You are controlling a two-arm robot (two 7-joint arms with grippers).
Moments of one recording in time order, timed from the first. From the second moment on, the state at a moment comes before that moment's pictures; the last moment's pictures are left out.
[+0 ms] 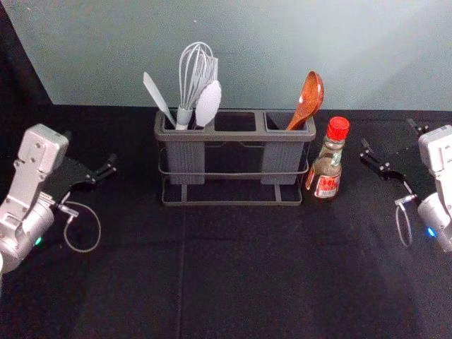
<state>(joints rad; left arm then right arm) -0.20 0.60 0.45 -1.41 -0.25 -0.12 0.03 0.19 0.28 -0.05 -1.27 -0.13 -0.25 0.17</state>
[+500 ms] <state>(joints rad) -0.20 0.60 0.45 -1.41 -0.25 -0.12 0.03 0.19 0.28 -0.05 -1.28 -0.13 -0.25 0.17</state>
